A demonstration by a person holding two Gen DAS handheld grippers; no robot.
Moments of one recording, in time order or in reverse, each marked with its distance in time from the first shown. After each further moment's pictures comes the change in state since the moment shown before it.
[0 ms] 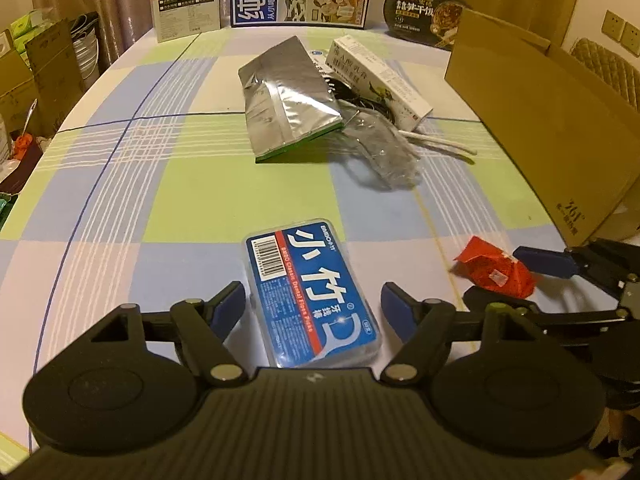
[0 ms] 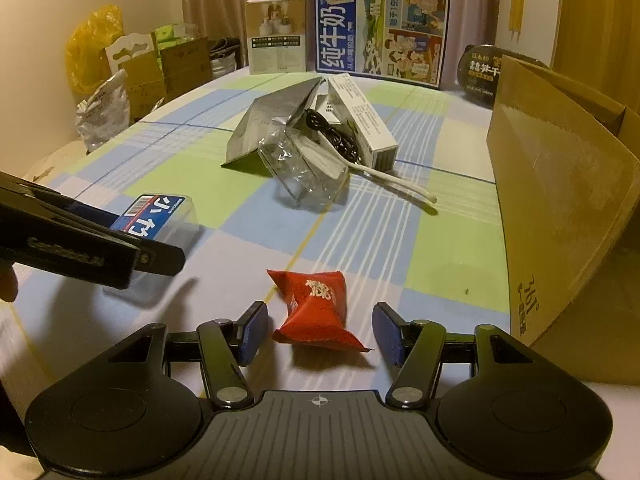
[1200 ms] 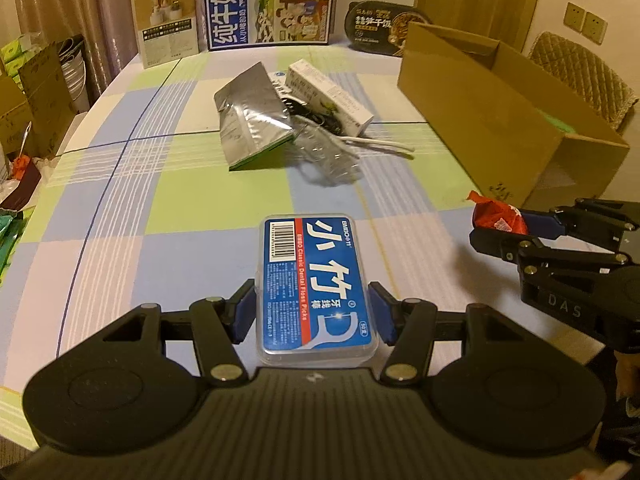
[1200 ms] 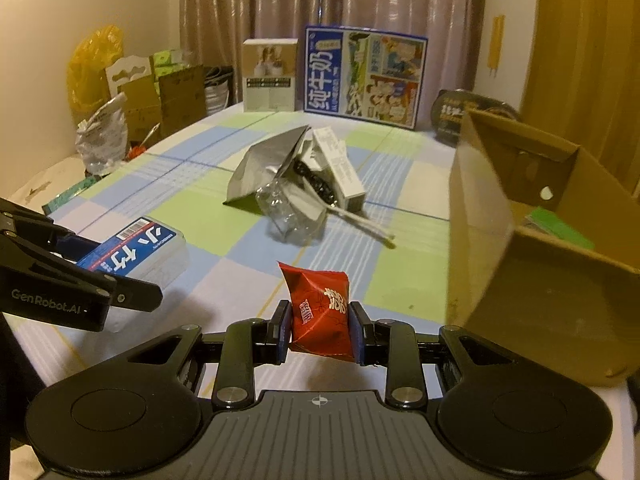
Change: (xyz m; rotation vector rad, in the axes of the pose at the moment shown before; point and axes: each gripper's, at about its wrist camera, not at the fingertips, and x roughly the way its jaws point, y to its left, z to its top) left arm -0.074 -0.032 -0.017 0.056 -0.030 -0.036; right arm -0.080 0.005 0.004 -0.014 -0.085 -0.062
